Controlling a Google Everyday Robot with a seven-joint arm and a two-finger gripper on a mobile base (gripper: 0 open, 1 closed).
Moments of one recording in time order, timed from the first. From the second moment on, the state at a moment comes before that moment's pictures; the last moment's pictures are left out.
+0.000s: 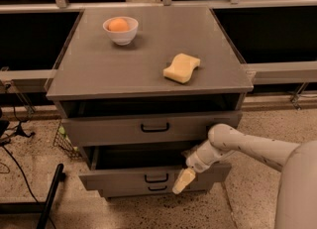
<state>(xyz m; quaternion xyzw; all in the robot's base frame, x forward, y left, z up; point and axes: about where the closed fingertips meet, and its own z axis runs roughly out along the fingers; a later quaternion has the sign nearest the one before) 0.554 -0.090 0.432 -0.55 0.78 0.26 0.17</state>
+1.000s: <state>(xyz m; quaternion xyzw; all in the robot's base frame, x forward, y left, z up) 0.497 -0.108 0.443 -0.55 0.77 0.31 0.10</state>
